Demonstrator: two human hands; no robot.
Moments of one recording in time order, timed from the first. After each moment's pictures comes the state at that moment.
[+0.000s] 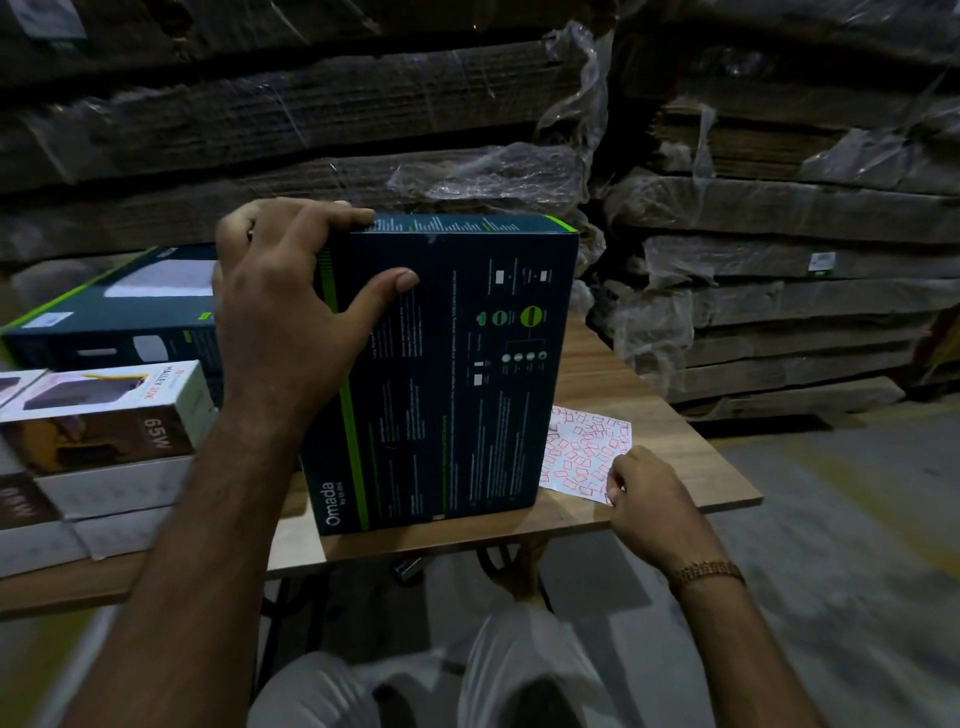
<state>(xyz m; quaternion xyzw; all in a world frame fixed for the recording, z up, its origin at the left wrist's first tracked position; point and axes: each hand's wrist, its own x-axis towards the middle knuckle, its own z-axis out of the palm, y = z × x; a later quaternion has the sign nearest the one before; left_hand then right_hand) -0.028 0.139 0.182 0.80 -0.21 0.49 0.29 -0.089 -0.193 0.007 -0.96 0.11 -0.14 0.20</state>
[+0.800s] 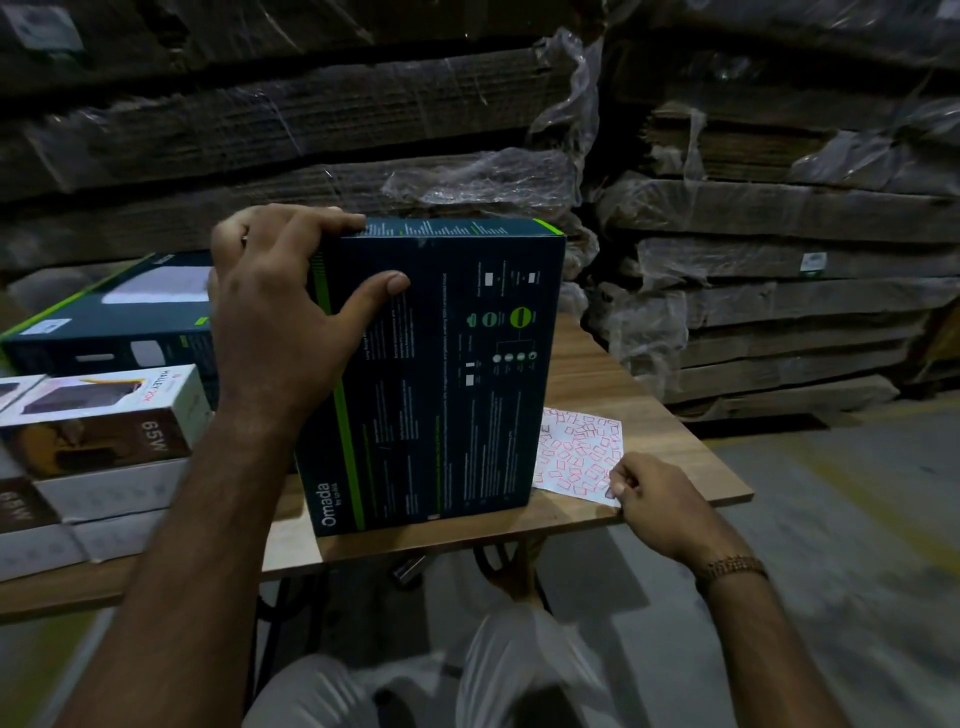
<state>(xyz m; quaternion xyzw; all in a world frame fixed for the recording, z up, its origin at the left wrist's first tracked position) -0.029 0.139 0.183 0.81 -0.20 0.47 0.29 -0.099 -0.213 0.016 -0.95 0.11 -0.10 0.27</state>
